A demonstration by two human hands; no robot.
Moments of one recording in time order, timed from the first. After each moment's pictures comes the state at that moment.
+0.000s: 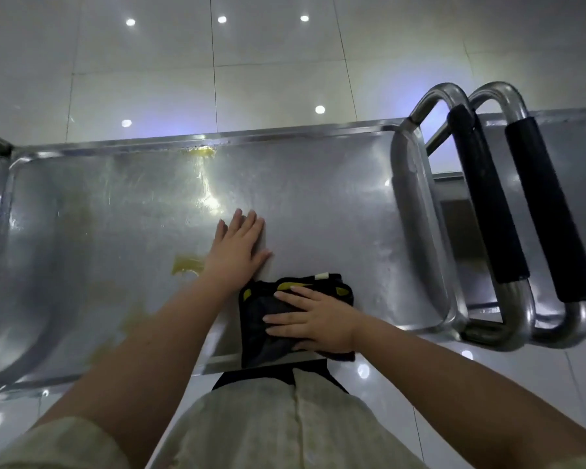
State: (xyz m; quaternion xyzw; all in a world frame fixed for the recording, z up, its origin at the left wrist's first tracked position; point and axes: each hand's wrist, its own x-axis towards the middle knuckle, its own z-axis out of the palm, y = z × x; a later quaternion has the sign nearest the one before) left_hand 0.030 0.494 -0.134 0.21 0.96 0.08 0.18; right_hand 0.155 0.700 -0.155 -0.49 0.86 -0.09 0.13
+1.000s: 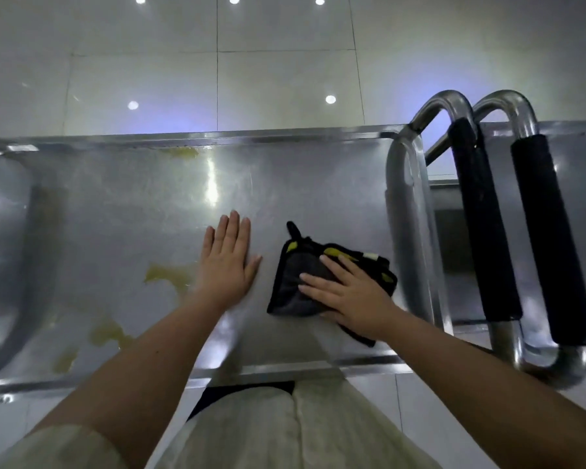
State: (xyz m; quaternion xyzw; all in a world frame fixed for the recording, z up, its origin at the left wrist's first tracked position) left_hand 0.038 0.521 -0.165 0.16 0.98 0.03 0.14; right_hand 0.118 0.801 -0.157 -0.36 0.92 -0.06 0.12
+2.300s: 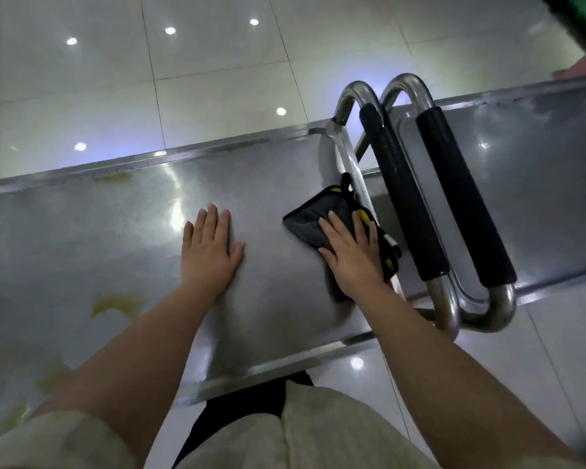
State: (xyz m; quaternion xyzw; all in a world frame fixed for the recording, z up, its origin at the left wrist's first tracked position) left_hand 0.016 0.591 -0.158 0.17 0.98 0.04 0.10; right_hand 0.115 0.850 -0.141 0.11 0.98 -0.07 0.14
